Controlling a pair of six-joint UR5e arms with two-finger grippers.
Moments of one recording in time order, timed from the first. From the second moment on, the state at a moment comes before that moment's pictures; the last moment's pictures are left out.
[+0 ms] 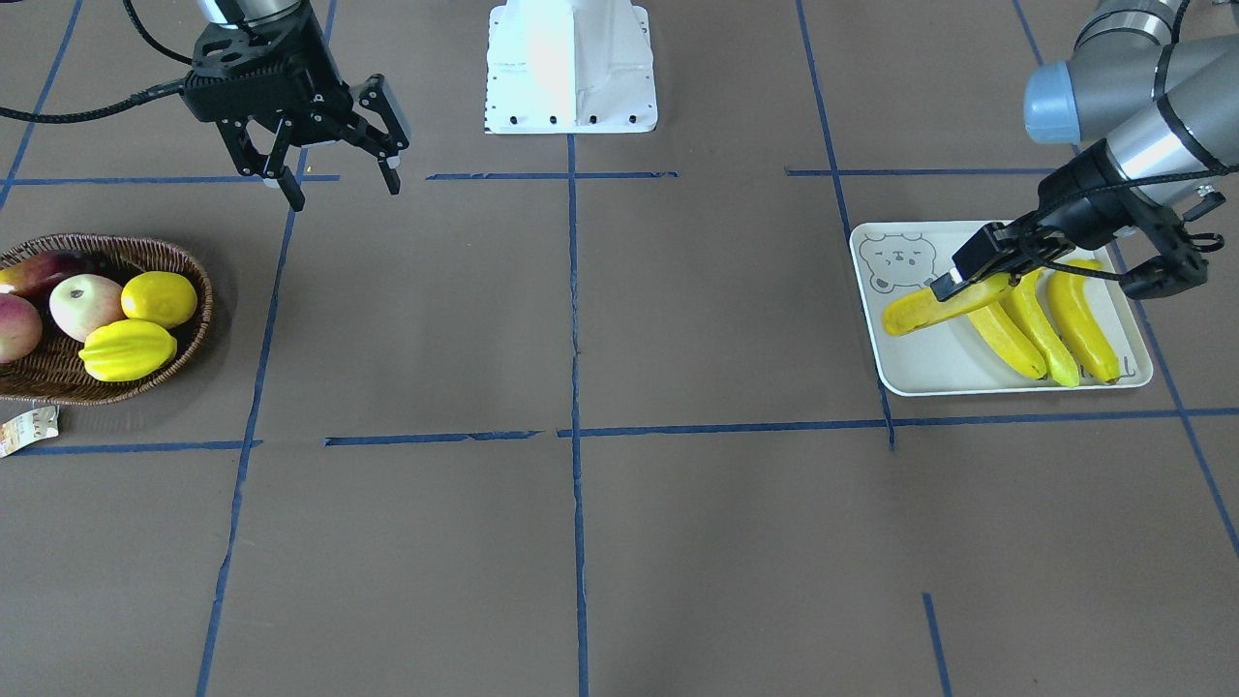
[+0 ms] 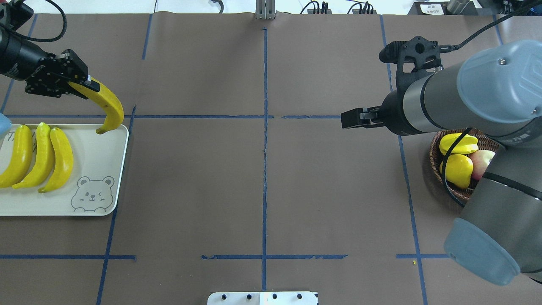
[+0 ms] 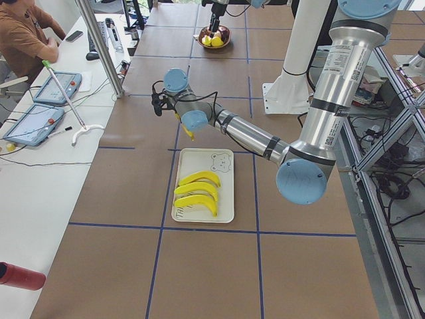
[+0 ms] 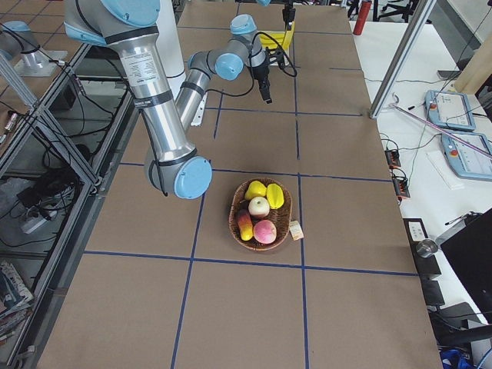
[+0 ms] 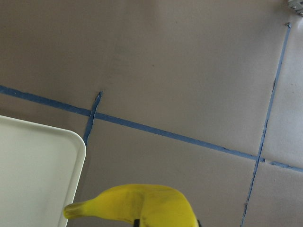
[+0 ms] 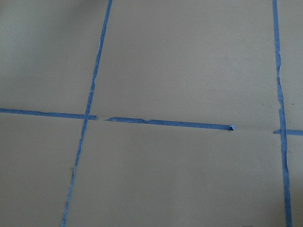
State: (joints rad) left arm -1.14 -1.82 -1.77 -2.11 -2.48 -1.29; right arm 0.68 -1.17 2.24 -1.70 1.78 1.05
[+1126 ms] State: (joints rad) left arm -1.13 -1.82 -1.96 -1.45 -2.24 -0.74; right arm 0.68 -1.18 2.23 -1.70 1.78 1.05
